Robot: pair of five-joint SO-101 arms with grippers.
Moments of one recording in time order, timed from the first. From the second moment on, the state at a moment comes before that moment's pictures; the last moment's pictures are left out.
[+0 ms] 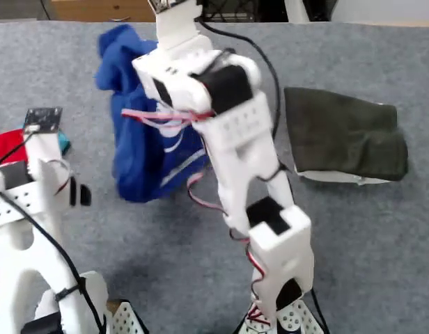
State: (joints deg) left arm -27.0 -36.2 40.7 80.8 -20.2; right arm -30.5 25.6 -64.1 86.7 -1.7
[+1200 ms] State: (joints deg) left arm 14.2 -7.3 37.6 46.6 20.7; right arm -5.2 82.9 -90.2 69.3 5.8
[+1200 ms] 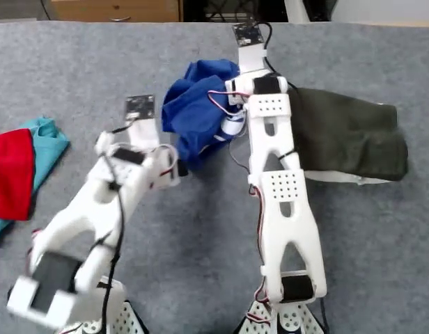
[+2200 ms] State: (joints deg) left arm 12.7 11.9 15.1 52.8 15.3; right arm -4.3 82.2 -92.8 78.4 3.7
